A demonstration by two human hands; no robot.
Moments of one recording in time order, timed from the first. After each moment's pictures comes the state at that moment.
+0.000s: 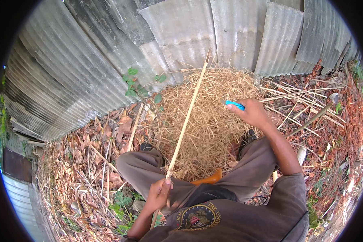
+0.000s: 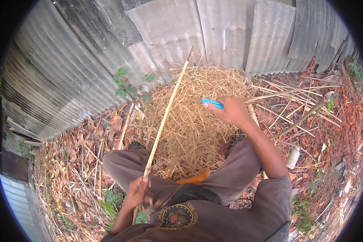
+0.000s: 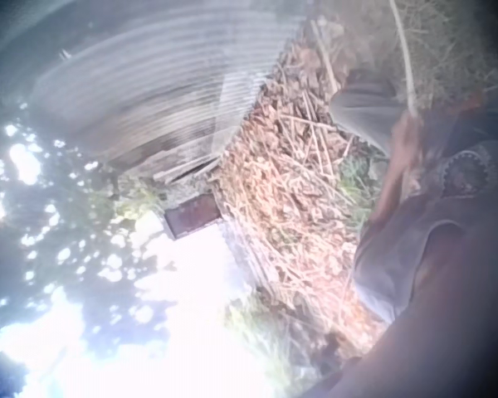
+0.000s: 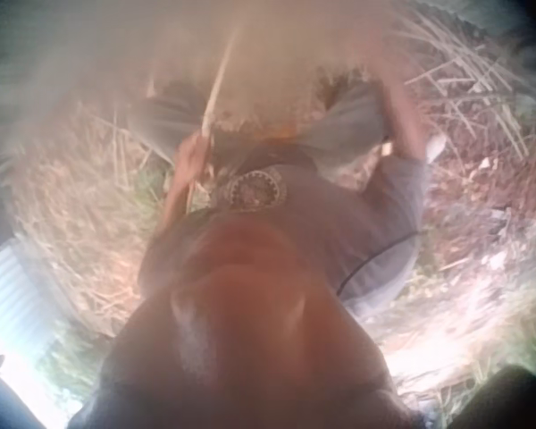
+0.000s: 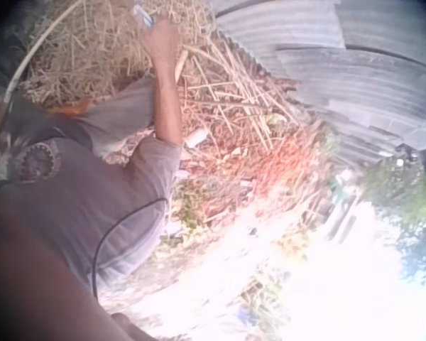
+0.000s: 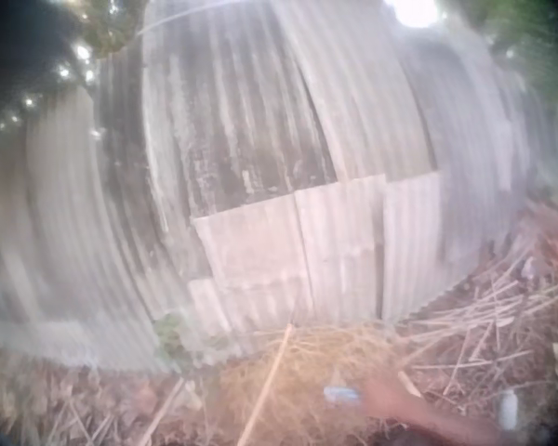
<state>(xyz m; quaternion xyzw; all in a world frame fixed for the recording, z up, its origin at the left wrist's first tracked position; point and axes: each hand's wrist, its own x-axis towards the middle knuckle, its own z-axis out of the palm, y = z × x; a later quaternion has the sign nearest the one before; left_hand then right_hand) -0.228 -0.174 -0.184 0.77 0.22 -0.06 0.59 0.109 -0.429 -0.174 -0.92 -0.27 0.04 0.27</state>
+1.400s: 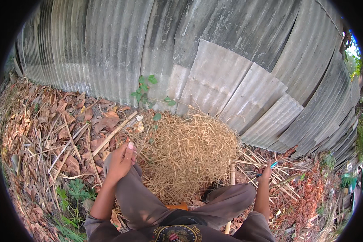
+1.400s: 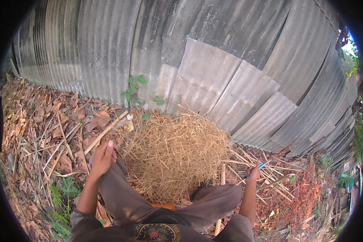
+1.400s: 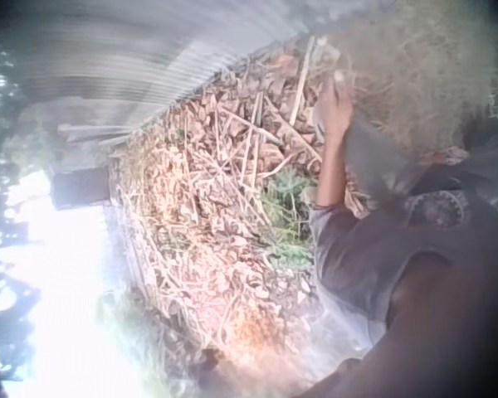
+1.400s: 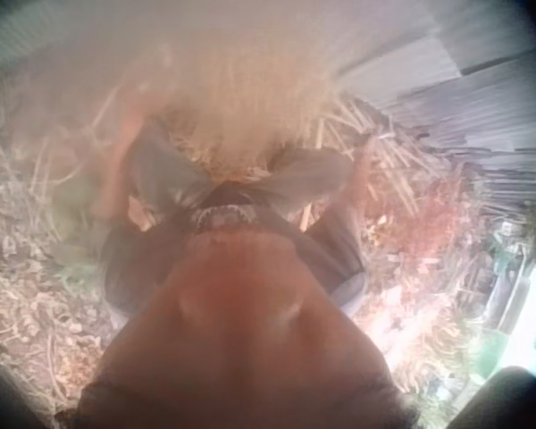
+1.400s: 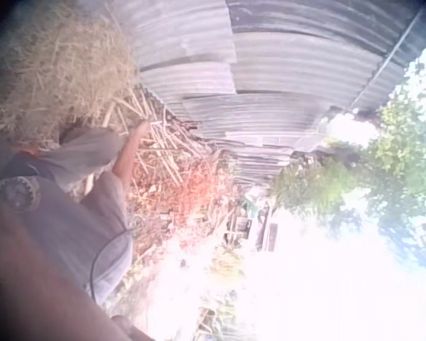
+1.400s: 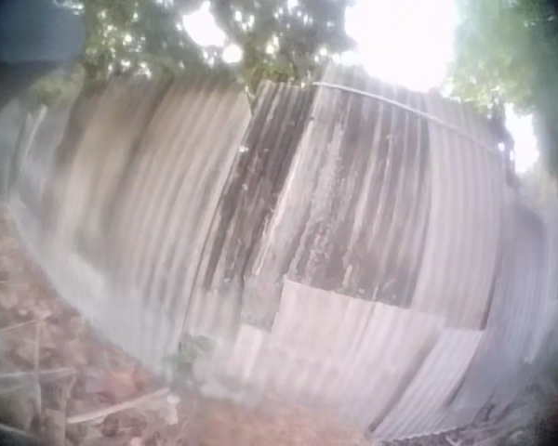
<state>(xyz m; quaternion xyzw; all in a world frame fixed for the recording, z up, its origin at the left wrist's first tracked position) -0.195 -0.029 -0.191 0.75 0.21 0.28 0.56 0.196 -0.586 -0.271 -0.61 0.16 -0.03 0.77</state>
